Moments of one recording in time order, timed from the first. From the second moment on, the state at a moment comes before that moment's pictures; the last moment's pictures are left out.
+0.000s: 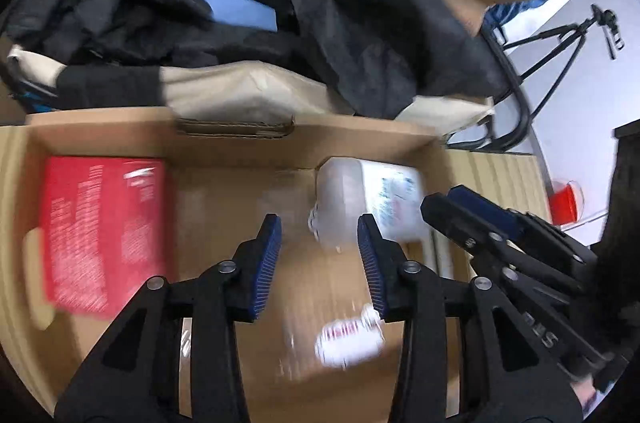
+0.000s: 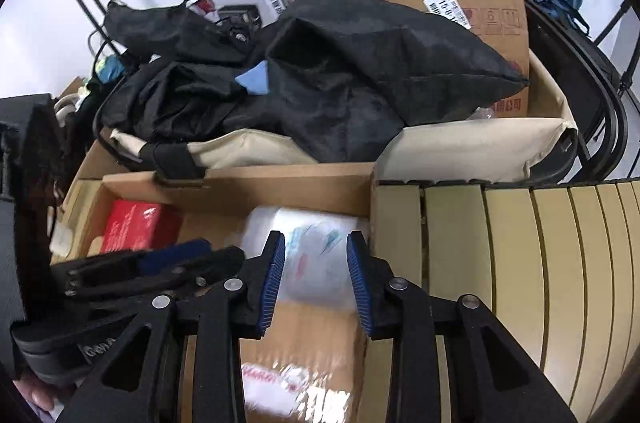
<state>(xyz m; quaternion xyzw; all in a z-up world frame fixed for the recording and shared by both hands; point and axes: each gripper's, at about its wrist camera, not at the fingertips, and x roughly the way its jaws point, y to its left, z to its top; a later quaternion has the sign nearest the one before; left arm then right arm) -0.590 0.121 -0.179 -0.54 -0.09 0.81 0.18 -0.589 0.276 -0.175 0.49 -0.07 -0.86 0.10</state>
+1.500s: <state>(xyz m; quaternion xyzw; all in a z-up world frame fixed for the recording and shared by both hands) -0.068 -0.034 -0.062 -0.39 -0.01 0.92 0.10 -0.075 0.190 -0.069 0.45 0.00 -0.88 0.17</state>
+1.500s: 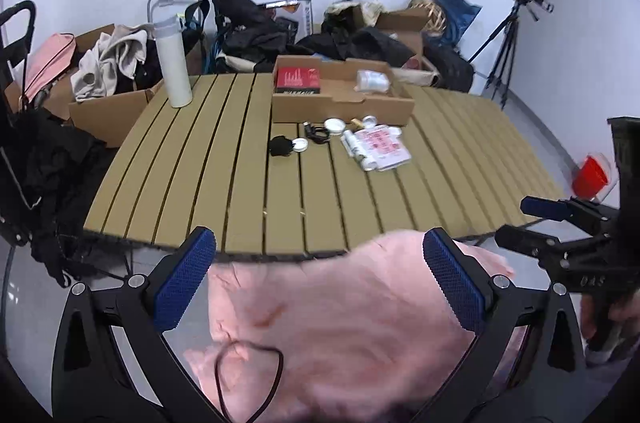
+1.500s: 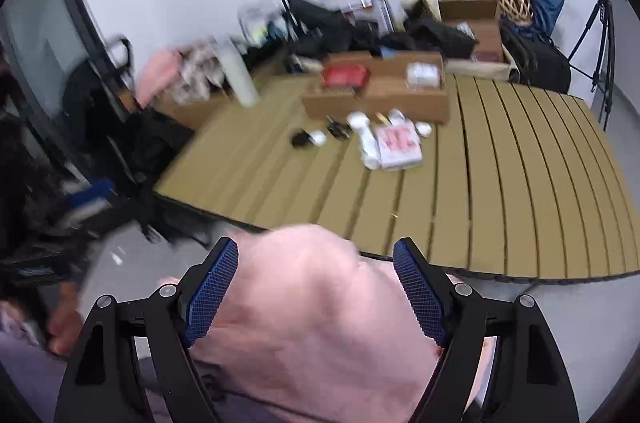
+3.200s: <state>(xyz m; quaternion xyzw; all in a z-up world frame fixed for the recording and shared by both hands) -0.300 -0.124 -0.214 -0.48 -0.15 0.86 0.04 -0.385 0.026 -0.236 0.49 0.06 -0.83 0.26</state>
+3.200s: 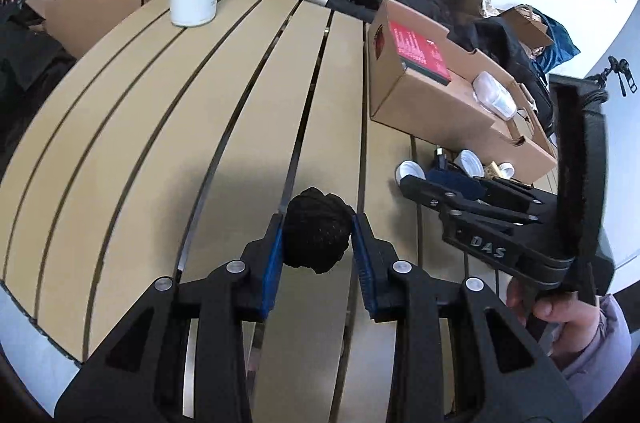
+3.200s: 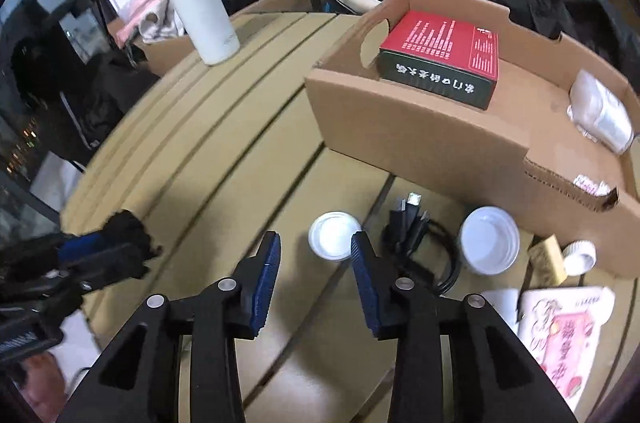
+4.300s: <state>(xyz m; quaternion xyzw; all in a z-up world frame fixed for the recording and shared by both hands) -0.247 -0.008 -0.071 -0.42 -0.08 0.88 0.20 -0.216 0.195 -0.079 0.40 0.01 -0.89 0.20</state>
